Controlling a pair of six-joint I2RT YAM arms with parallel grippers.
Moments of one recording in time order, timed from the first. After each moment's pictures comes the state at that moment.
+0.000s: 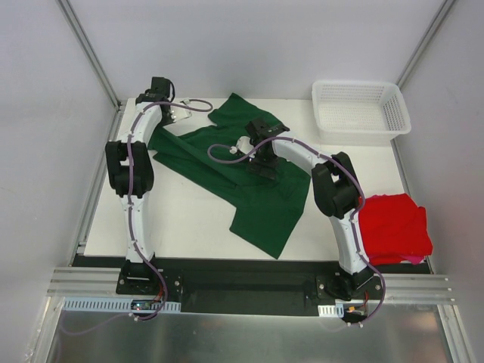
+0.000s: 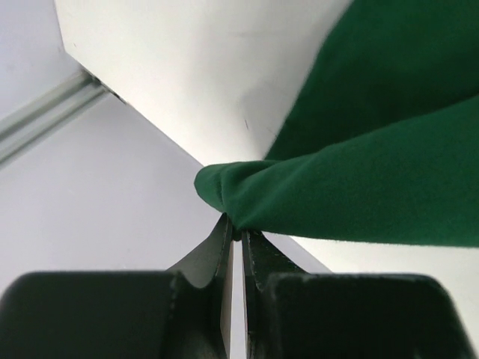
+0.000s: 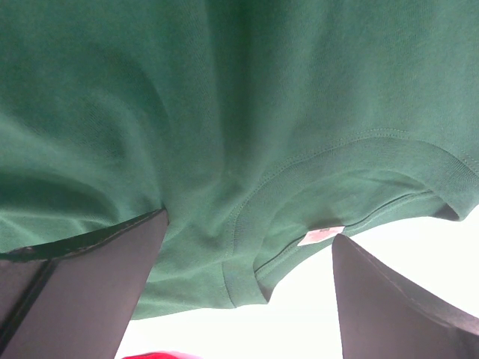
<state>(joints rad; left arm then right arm) -0.03 2.24 2.04 -0.84 -0.27 1.16 0.62 2.21 1.82 -0.87 0.22 -0.71</state>
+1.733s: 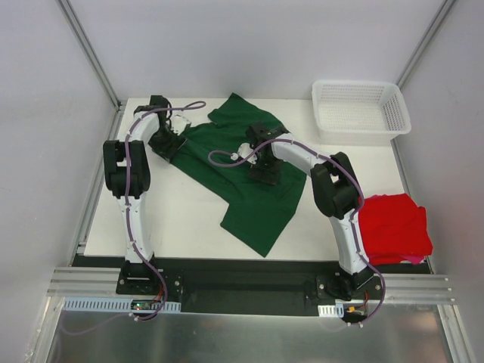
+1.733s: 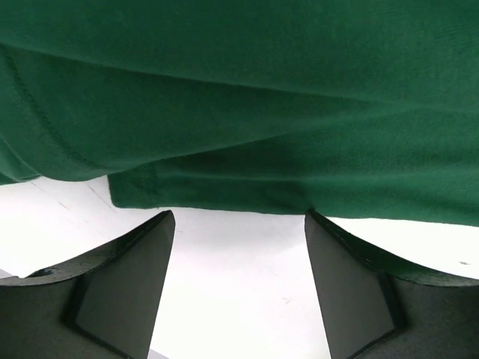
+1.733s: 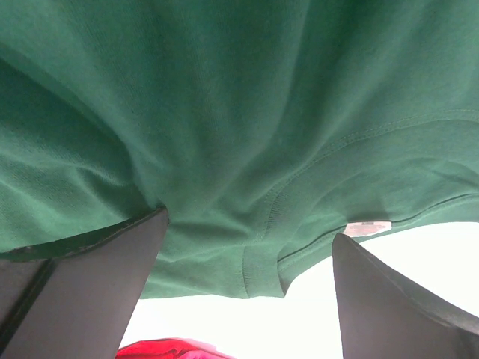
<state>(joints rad) 0.00 2.25 1.86 -0.93 0.07 0.66 0.63 2.21 1.79 -0.93 0.19 -0.71</state>
